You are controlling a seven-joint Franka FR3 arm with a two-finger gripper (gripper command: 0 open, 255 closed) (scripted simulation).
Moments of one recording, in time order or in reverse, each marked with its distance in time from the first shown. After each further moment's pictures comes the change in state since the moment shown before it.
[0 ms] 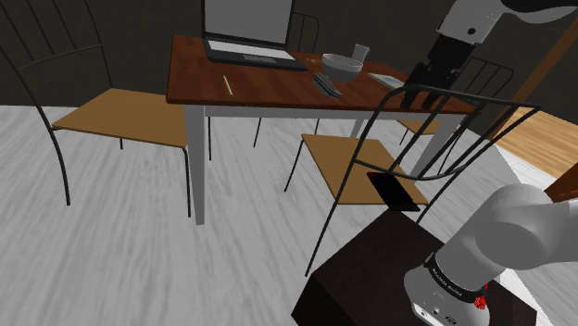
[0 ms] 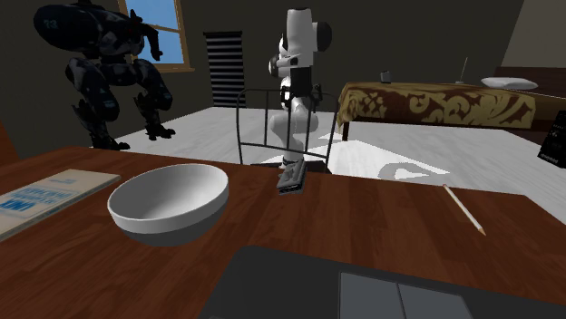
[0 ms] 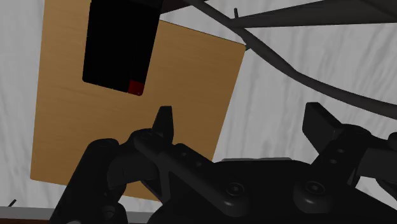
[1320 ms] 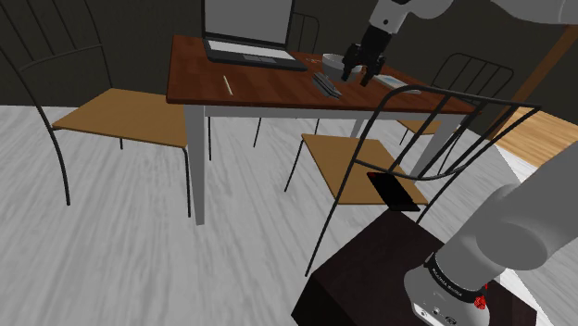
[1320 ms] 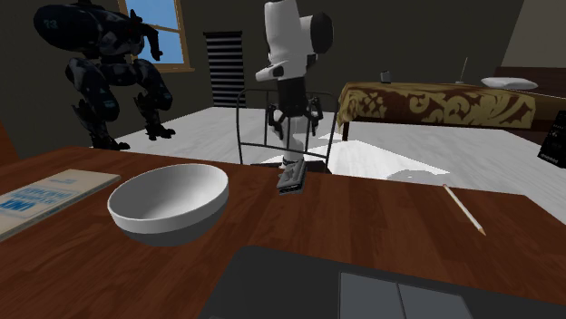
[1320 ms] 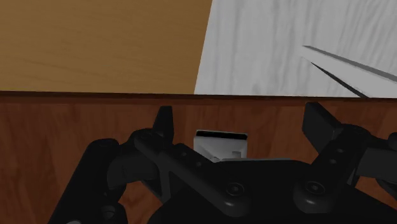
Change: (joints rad) arm 0.022 0.690 -0.146 0.494 0.125 0.211 -0.137
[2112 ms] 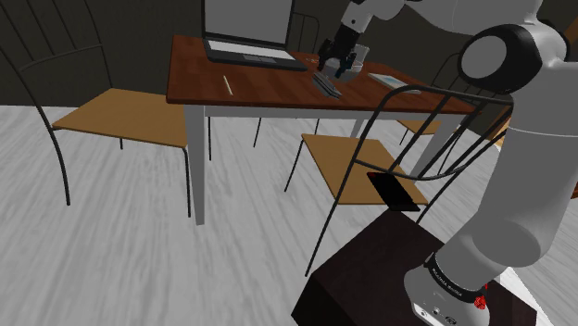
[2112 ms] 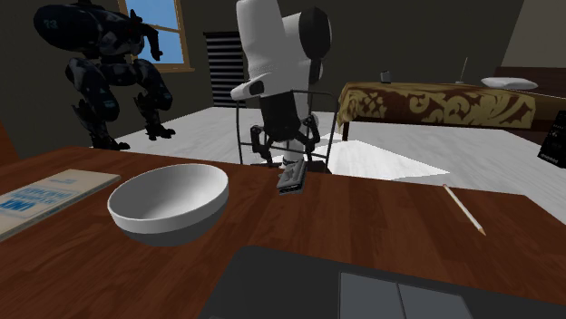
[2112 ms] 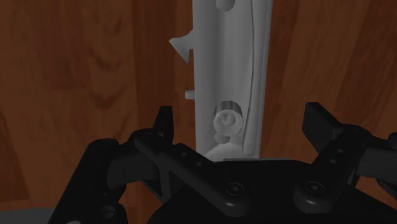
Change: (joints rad) arm -0.079 0.504 -0.037 0.577 0.183 -0.096 -0.084
